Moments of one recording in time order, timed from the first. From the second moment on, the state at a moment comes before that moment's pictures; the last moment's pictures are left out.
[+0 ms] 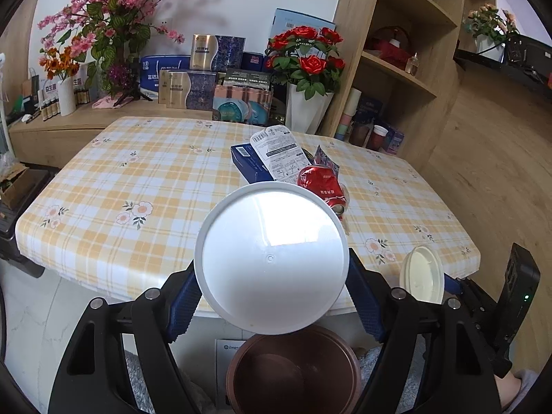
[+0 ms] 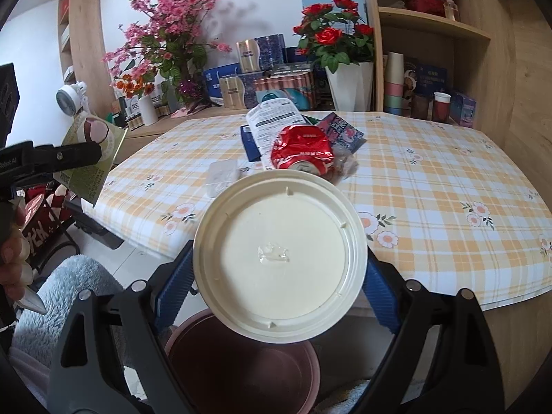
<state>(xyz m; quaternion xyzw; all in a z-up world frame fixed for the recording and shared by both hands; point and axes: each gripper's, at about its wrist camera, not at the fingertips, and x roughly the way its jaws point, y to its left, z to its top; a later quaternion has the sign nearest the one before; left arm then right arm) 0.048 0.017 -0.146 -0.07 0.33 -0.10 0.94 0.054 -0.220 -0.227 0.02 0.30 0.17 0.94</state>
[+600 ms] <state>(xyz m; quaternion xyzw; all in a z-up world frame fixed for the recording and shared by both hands) 0.016 0.030 -0.140 -0.09 0.31 -0.10 0.94 0.028 -0.194 -0.222 0.00 0.29 0.22 0.93</state>
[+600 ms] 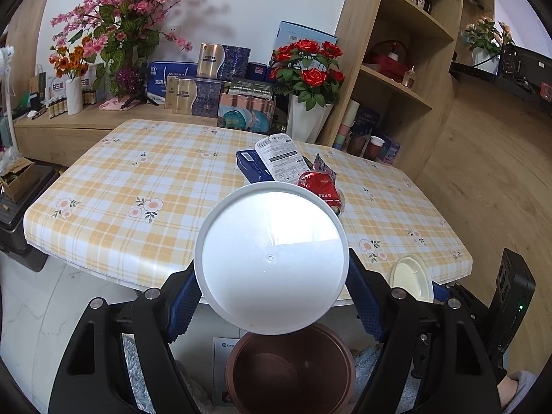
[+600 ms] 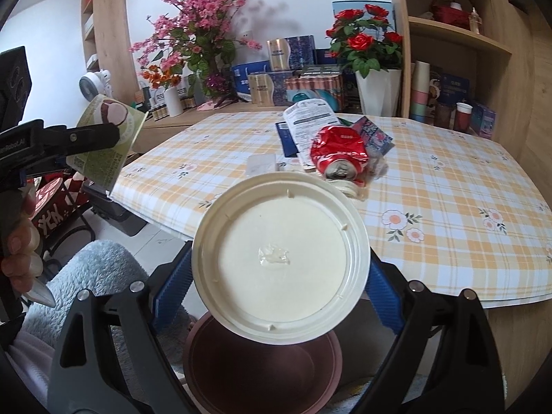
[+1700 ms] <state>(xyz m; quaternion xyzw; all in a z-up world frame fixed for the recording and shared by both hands) 0.019 -0.021 -0.173 -0.02 0.35 -0.16 0.93 0.044 -0.266 -0.178 0.06 0.23 0.11 0.96</state>
